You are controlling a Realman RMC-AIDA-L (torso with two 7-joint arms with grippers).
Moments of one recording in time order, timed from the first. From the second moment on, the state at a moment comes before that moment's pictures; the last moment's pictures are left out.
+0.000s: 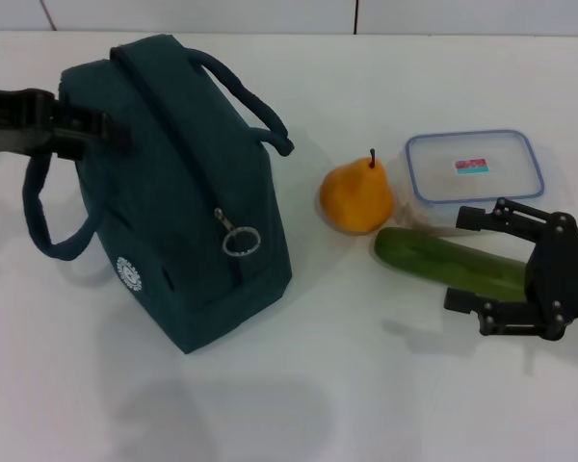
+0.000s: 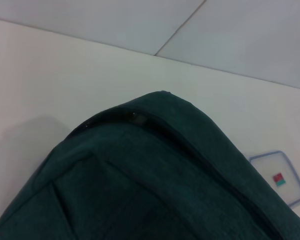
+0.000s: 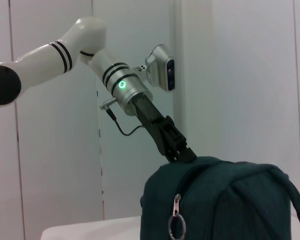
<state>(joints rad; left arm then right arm) -0.47 -1.97 0.77 1.50 2.21 1.87 -2.82 0.45 2.00 -0.96 -0.45 -1.60 -1.73 0.90</state>
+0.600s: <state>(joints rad) -0.50 -1.98 0.77 1.40 2.23 1.84 -2.82 0.45 2.01 -0.96 -0.45 -1.60 -1.72 0.89</state>
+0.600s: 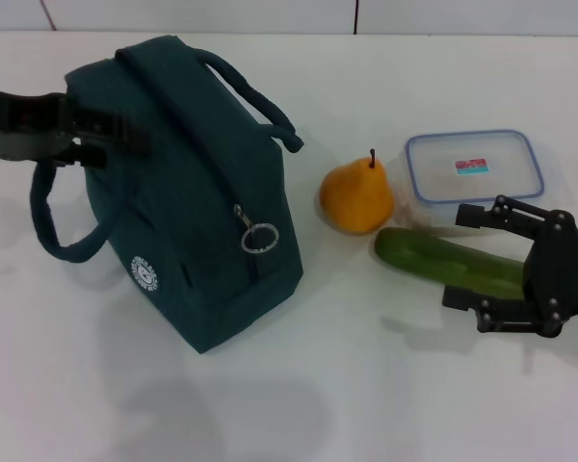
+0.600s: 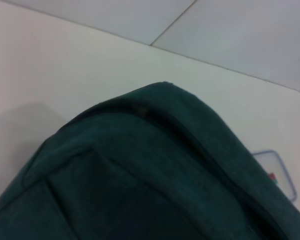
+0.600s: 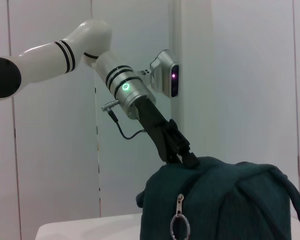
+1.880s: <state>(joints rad) -0.47 -1.98 0.77 1.36 2.26 1.83 -2.65 0.46 2.01 -0.92 -0.45 -1.60 -1.69 0.93</state>
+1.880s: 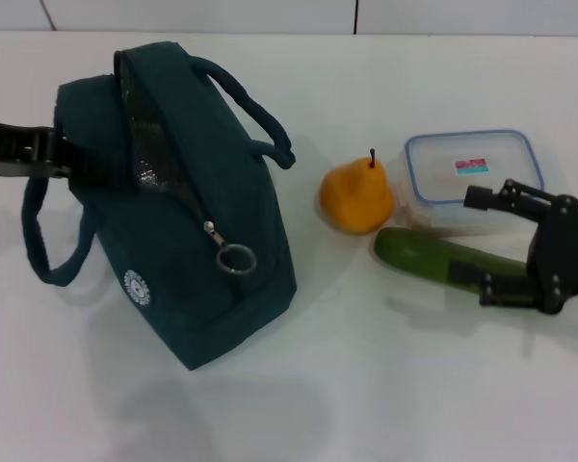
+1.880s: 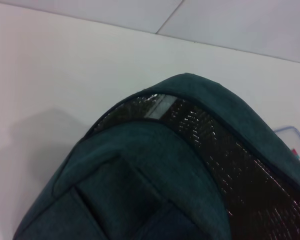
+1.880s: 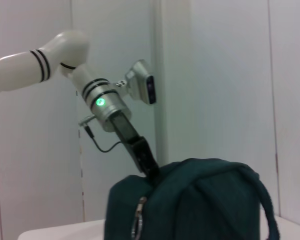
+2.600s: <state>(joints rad) -0.48 -1.96 0.76 1.44 2.25 1.91 -2.66 0.46 2.00 -0.61 -0.43 -1.55 -1.49 1.48</state>
